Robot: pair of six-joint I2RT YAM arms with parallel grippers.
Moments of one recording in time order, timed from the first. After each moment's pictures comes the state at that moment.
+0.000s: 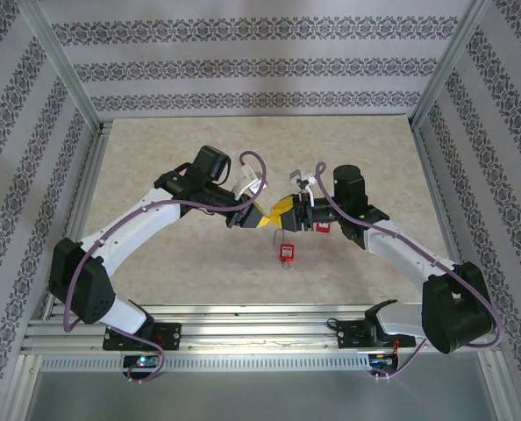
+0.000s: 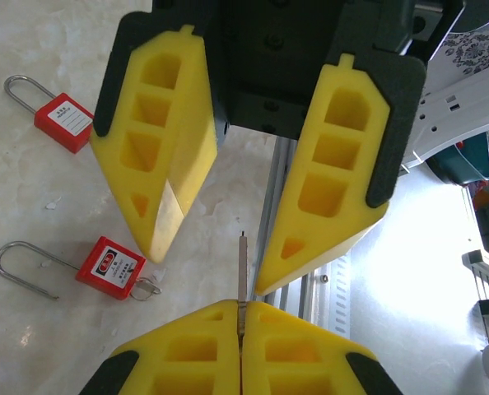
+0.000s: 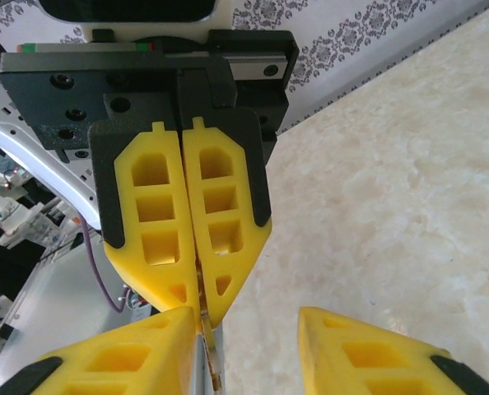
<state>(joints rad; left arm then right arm) -0.55 1.50 1.28 -0.67 0.91 0.12 0.38 1.28 0.75 0.14 -1.16 0.19</state>
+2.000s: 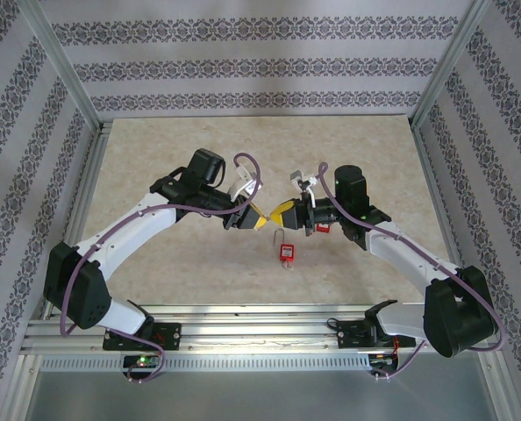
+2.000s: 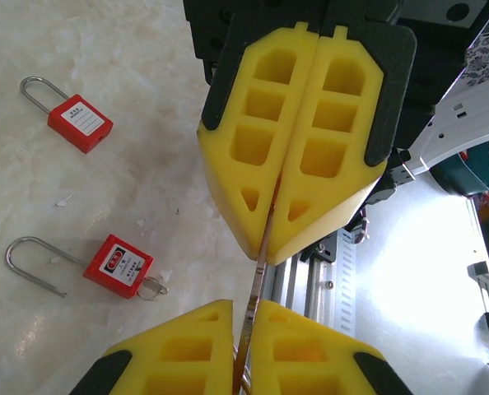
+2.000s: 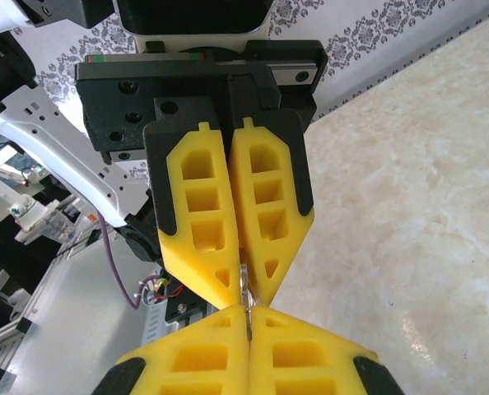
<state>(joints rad) -0.53 1.46 1.21 -0.60 0.91 0.09 0.38 1.26 0.74 0.13 -1.18 0.20</state>
